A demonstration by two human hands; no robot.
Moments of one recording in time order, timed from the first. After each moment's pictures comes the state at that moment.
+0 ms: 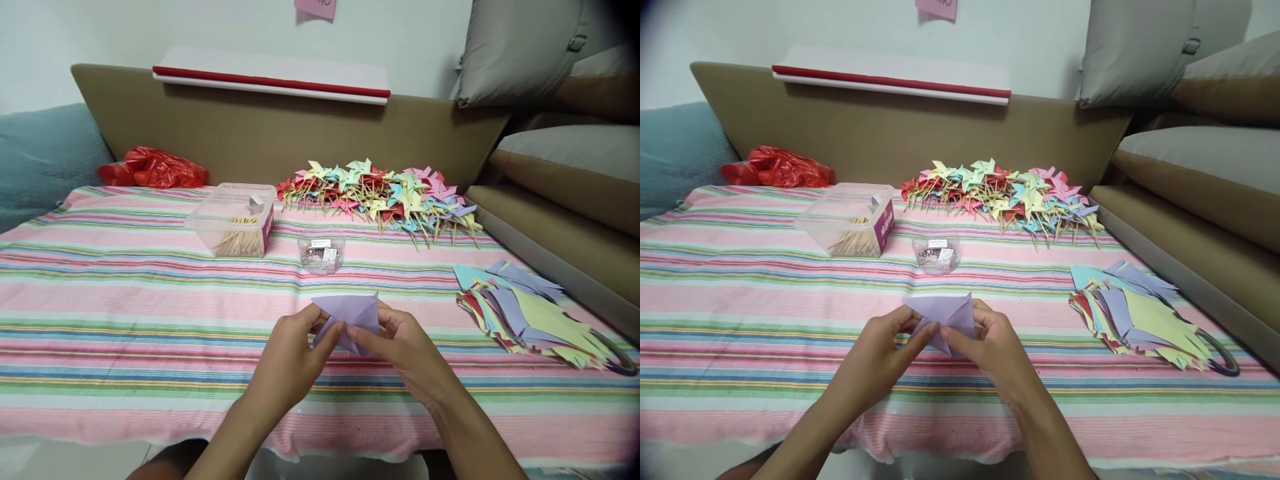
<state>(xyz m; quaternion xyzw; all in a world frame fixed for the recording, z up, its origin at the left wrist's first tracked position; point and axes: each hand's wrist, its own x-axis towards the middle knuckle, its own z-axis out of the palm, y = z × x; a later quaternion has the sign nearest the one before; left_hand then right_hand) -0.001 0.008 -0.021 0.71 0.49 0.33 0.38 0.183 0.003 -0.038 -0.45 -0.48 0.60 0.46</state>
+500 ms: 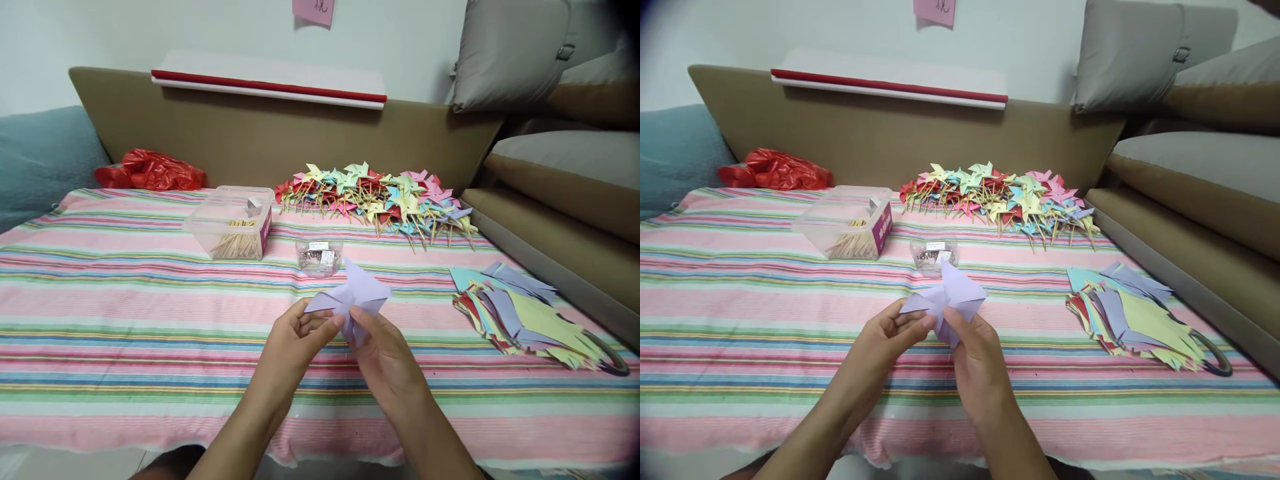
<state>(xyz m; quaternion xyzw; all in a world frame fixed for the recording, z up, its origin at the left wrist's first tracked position) 0.010 0.012 -0.029 0.43 0.39 0.47 0.67 0.148 0.005 -0.053 -0.35 -0.26 0.65 0.62</state>
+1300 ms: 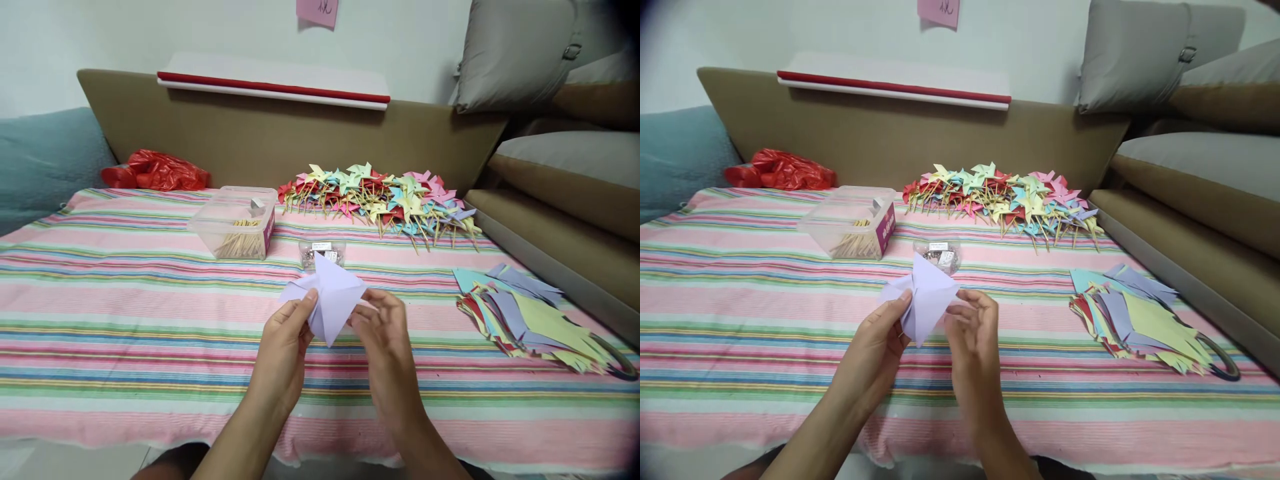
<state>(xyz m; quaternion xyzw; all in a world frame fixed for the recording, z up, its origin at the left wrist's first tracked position) 0.013 0.015 -0.031 0.24 0.40 0.58 0.67 0.137 -0.007 -0.051 -0.45 -0.44 0.41 0.66</state>
